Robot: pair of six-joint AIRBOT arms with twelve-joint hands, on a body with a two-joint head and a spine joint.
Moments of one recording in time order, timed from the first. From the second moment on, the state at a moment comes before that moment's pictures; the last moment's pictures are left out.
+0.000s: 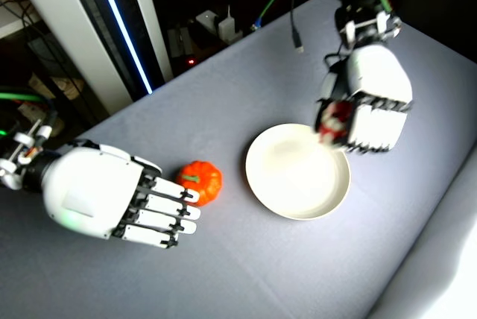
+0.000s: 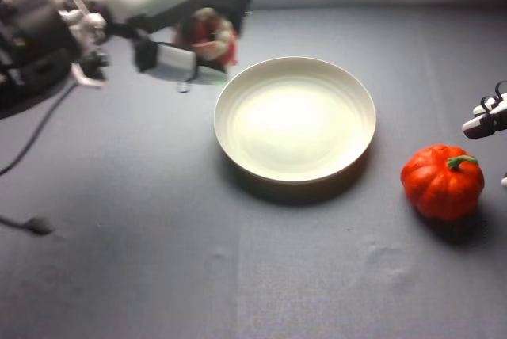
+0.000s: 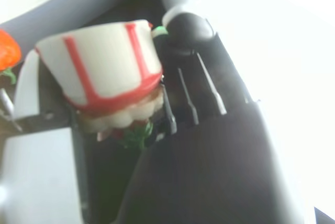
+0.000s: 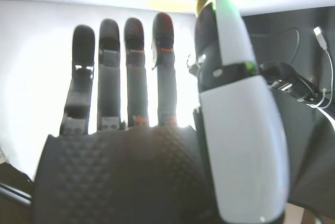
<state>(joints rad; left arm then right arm) 0.42 -1.30 1.72 0.56 -0.74 0.16 -0.87 -0.83 1.07 0.09 0.73 -0.60</state>
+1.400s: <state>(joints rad) 0.67 -1.27 1.70 0.47 -0.70 0.16 -0.88 -0.84 1.06 0.11 0.74 -0.60</state>
